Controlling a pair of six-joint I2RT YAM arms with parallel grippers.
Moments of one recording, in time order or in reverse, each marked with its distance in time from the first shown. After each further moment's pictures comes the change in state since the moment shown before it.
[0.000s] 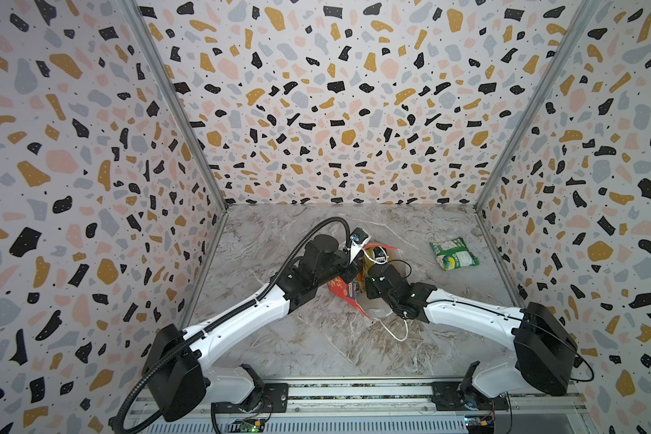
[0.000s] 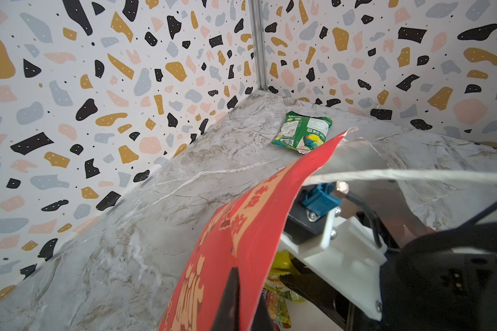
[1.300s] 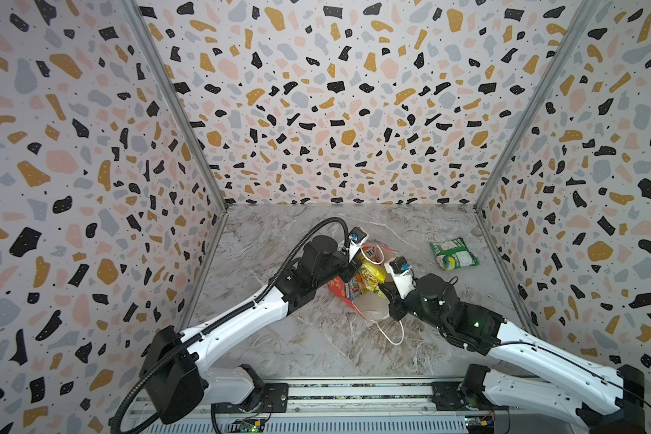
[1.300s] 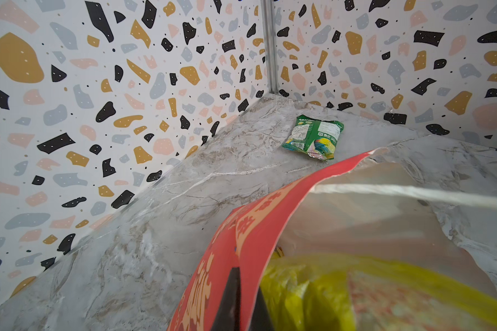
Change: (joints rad) left arm -0.005 -0.016 -0.011 0.016 -0.054 -0.003; right arm 0.089 -0.543 -0.114 -0.138 -0.274 -0.292
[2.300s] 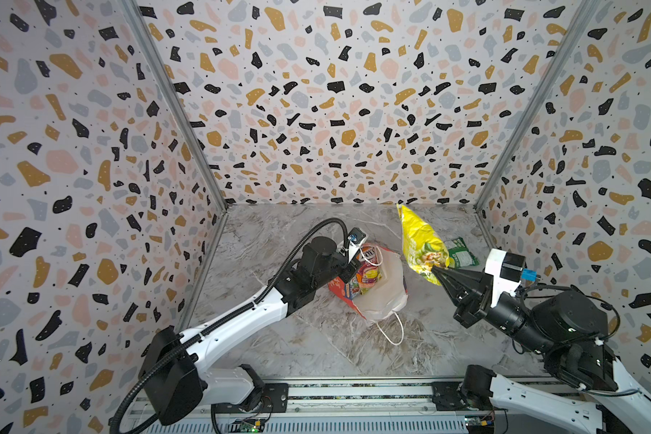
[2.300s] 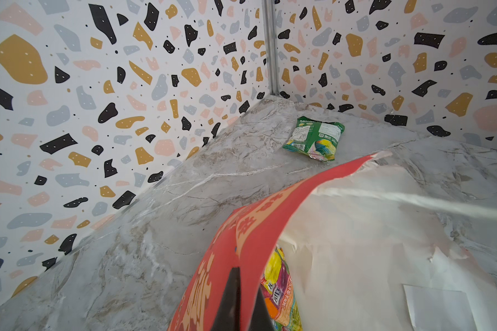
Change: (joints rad) left arm 0.000 -0.008 -0.015 0.016 -0.002 0.000; right arm 0.077 -0.313 0.314 -0.041 0.016 -0.134
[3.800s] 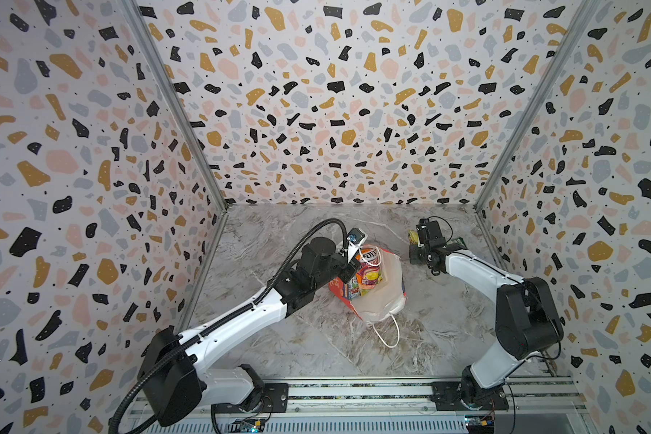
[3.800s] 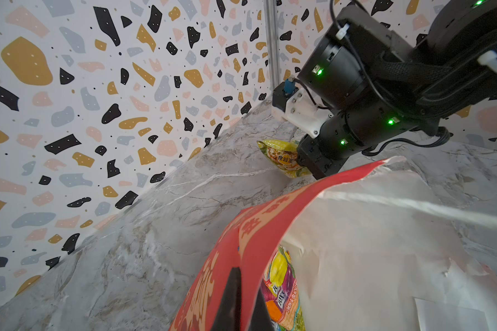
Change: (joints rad) left arm 0.000 -0.008 -0.009 0.007 -0.007 0.001; right arm -0.749 1.090 0.029 -0.011 0.076 0.161
